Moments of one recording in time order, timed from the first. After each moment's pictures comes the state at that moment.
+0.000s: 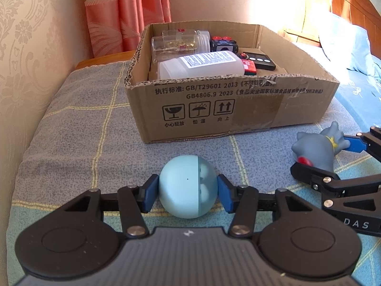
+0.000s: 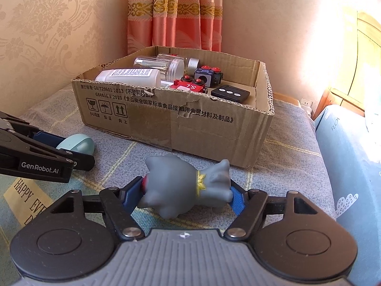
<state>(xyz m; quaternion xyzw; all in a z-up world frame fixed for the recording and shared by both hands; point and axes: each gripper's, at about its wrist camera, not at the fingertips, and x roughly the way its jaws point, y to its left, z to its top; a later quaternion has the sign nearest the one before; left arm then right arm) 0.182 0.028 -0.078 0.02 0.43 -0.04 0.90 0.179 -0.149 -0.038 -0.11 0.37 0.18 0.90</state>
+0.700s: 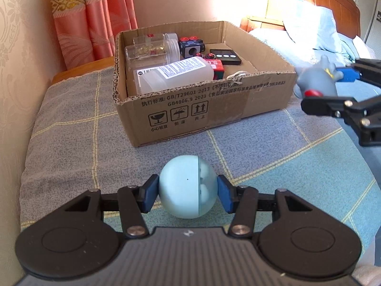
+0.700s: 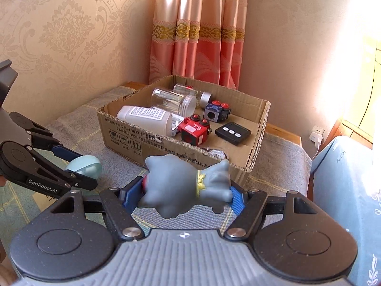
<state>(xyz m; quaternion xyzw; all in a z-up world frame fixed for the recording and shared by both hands) 0.172 0.039 -0.047 0.05 0.44 -0.14 0.89 0.185 -0.166 0.042 -0.14 0.34 0.24 0.90</state>
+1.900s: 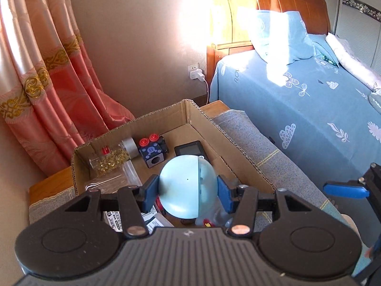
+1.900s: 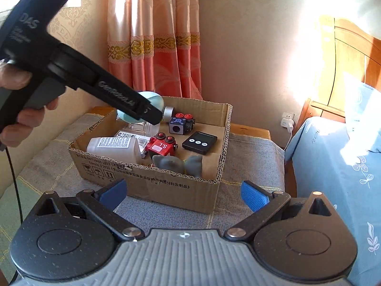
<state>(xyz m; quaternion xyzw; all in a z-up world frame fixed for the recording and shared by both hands) 0.302 -0.043 0.044 0.12 0.39 -0.21 0.89 0.184 -0.176 0.054 -0.07 0.34 0.14 0.93</state>
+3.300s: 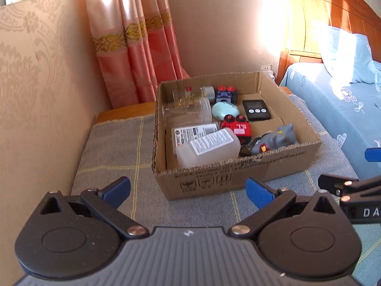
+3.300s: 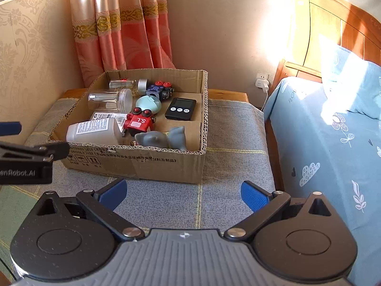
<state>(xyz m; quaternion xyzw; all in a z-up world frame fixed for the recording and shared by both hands) 0.180 0.025 0.014 0.05 0.39 -0.01 0.92 0.195 -0.159 0.053 -0.05 0.44 0.04 0.90</state>
